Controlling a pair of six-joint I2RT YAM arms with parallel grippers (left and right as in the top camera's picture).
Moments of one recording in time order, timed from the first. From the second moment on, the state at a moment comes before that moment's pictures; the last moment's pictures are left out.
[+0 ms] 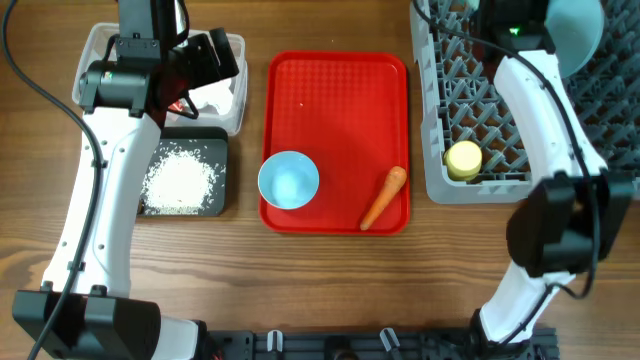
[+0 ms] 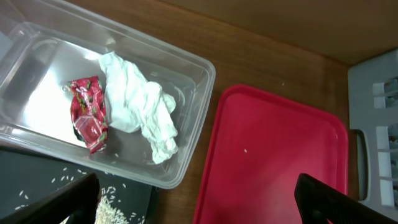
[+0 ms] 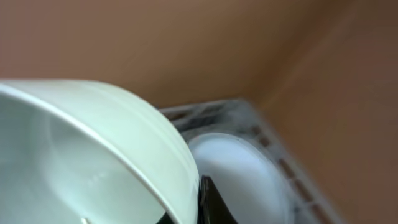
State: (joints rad) left arm -0.10 1.61 1.64 -0.87 0.00 -0.36; right arm 0.06 2.00 1.78 -0.17 0.75 -0.19
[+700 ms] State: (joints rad) left arm -0.10 1.61 1.64 -0.86 0.00 -0.36; right arm 0.00 2.30 1.77 0.26 1.05 -0.71
